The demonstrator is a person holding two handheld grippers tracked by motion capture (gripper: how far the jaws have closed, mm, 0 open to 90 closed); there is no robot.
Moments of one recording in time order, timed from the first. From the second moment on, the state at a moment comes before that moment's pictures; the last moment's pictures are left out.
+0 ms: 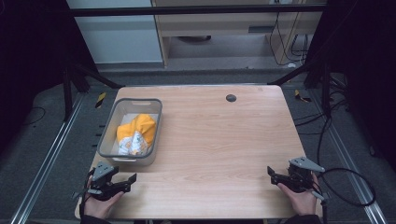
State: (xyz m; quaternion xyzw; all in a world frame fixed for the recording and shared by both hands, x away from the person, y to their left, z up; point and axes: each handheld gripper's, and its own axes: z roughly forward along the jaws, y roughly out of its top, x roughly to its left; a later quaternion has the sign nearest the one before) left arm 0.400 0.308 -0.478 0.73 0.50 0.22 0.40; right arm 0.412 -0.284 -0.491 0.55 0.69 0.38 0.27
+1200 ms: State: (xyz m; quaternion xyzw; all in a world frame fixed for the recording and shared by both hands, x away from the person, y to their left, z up) left arm 0.392 0.311 -0.432 0.71 0.48 0.24 0.45; right arm 0.412 -0.285 -0.492 0.56 0.70 0.37 0.27
